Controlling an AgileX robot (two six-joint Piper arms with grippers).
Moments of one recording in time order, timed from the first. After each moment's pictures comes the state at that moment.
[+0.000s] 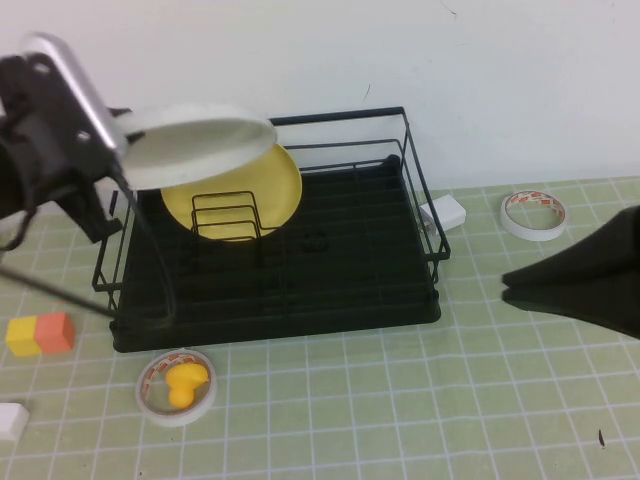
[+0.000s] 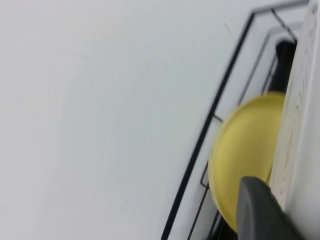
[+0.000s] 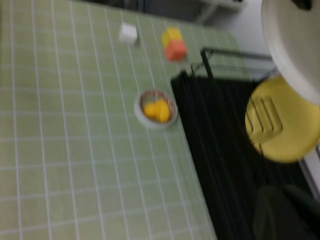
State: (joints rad) right arm 0.72 1.02 -1.16 0.31 0.87 -0.96; left arm -0.05 1.42 -1.03 -1.62 0.42 2.65
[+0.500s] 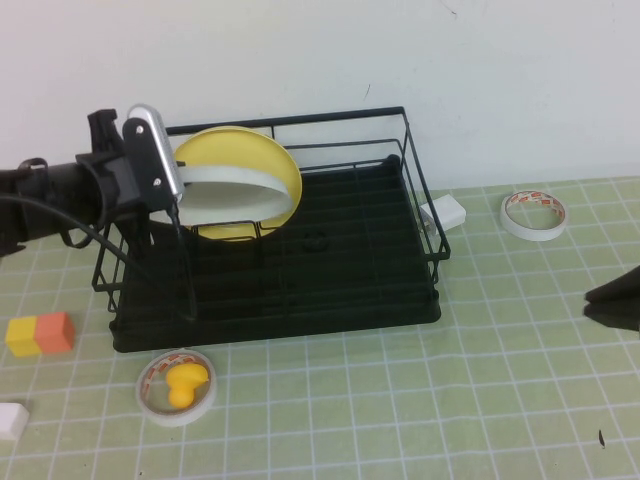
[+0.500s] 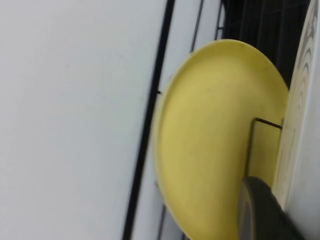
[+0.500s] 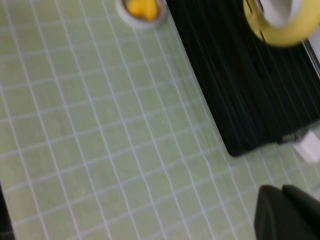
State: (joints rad) right arm 0.72 1.02 -1.16 0.01 1.03 -0.66; left arm -0.05 1.84 -1.23 -1.69 0.46 2.93
